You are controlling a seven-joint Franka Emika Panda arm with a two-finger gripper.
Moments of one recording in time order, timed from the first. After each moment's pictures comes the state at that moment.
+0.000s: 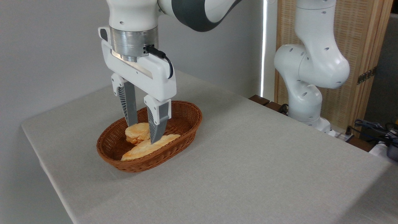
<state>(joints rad) -0.02 0.01 0.00 -1.73 -0.11 1.86 0.69</state>
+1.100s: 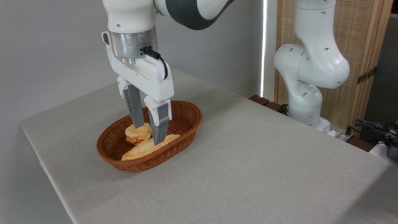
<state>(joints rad) -0.03 0.02 -0.01 -1.73 -0.07 1.83 0.75</state>
